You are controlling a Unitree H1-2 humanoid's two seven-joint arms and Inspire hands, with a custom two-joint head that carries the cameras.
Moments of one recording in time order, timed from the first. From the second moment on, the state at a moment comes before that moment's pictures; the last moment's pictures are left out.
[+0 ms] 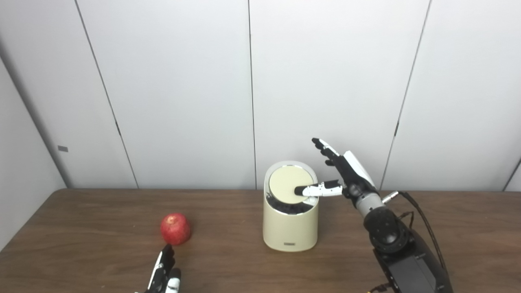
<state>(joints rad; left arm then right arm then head) 0.16 -0.03 0.06 -0.17 0.00 -0.11 0.05 -0.70 -0.19 0.18 0.35 -0.38 0.11 0.01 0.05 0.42</state>
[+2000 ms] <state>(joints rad) 0.16 -0.02 0.05 -0.17 -0.02 -0.10 0.03 -0.34 -0.20 -0.04 -0.06 -0.02 0.21 0.14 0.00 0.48</state>
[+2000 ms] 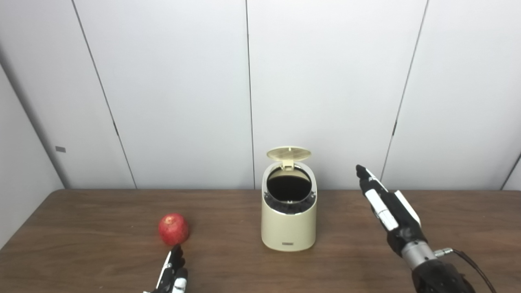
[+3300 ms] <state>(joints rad) 0.17 0.02 0.10 -0.20 -0.07 -0.04 0.02 0.00 -0.08 -0.12 -0.13 0.21 0.07 0.13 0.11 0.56</state>
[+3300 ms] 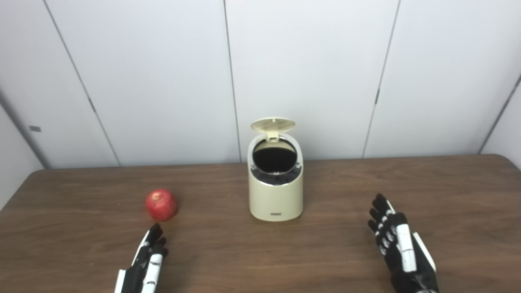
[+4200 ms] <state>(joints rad) 0.16 -0.01 0.04 -0.22 0.38 -0.01 0.16 0.02 -0.16 -0.13 -0.17 0.29 0.08 0.17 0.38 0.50</state>
